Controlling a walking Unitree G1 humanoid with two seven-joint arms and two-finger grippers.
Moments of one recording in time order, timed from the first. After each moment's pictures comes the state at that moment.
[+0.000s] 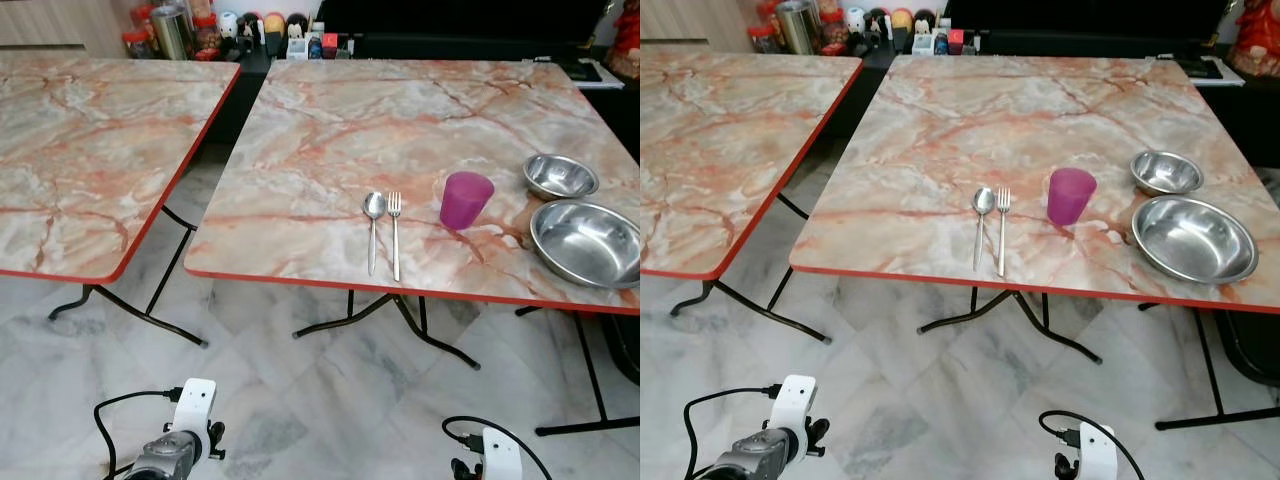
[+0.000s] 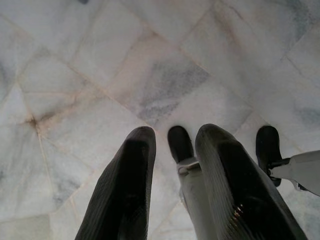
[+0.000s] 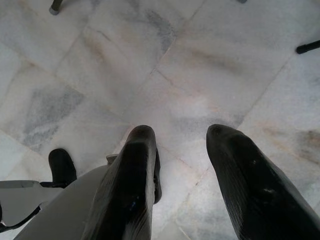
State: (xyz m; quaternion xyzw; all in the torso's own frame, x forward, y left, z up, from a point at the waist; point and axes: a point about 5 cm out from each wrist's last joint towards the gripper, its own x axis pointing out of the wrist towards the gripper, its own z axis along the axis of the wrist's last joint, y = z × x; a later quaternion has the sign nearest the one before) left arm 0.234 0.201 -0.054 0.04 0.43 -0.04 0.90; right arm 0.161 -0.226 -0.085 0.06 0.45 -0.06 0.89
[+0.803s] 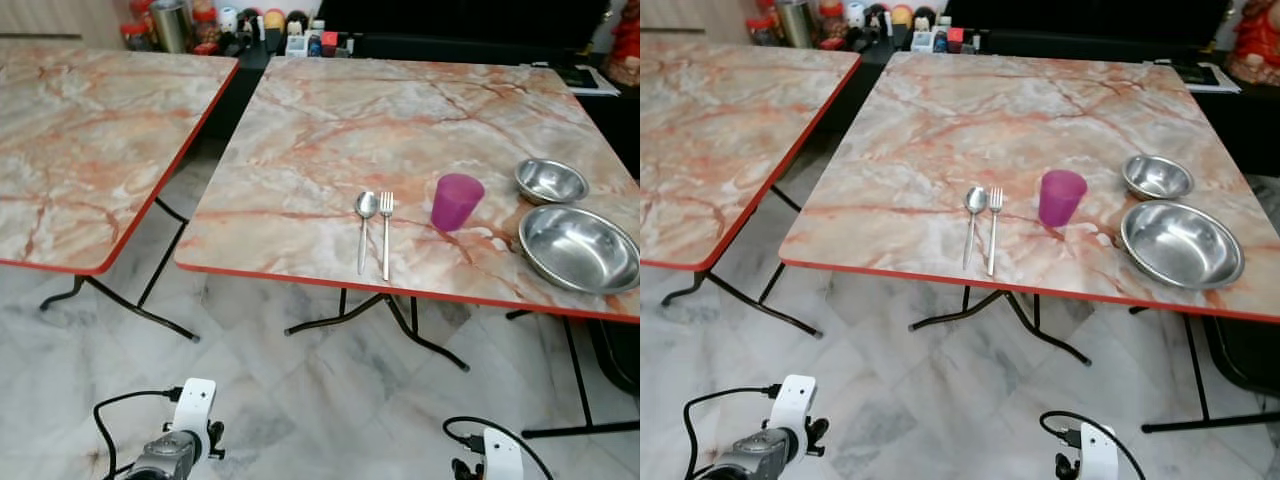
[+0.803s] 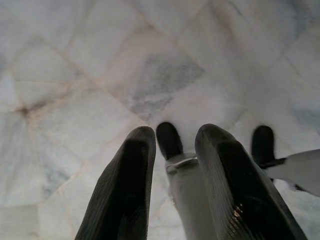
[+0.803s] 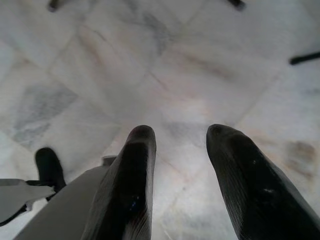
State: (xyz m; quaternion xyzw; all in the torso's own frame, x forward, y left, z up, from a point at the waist) left arm 0.232 0.206 -0.054 0.05 0.43 -0.03 0.90; right arm 0.164 -0.222 -0.085 0.06 0.45 -0.05 0.89
